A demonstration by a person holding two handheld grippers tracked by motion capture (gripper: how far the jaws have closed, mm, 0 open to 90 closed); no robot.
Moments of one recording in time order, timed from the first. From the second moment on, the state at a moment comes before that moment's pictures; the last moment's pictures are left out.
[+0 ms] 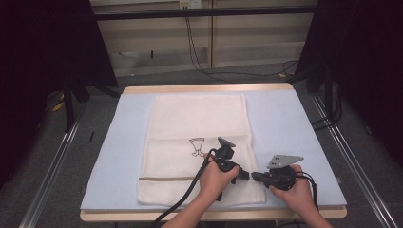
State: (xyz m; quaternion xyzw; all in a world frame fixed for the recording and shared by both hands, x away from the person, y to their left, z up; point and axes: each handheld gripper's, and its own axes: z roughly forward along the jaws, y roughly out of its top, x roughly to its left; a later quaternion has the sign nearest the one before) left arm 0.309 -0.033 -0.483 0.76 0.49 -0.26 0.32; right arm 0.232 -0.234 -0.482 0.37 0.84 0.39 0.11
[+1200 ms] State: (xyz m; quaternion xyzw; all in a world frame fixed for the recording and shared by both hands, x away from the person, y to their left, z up) left arm 0.320 0.059 -0.468 0.76 0.49 -0.27 0.32; right arm 0.231 -0.233 -0.482 0.38 0.83 0.38 0.11
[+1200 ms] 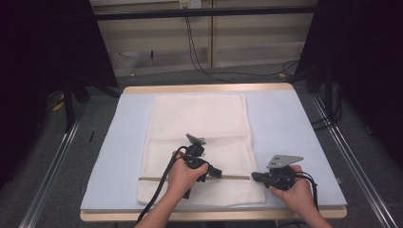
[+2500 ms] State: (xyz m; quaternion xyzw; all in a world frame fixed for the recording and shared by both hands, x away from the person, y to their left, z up) left arm 0.317 0.137 -0.468 0.73 0.53 -0.27 0.33; right arm 0.232 -0.235 -0.483 0.39 0.83 0.39 0.10
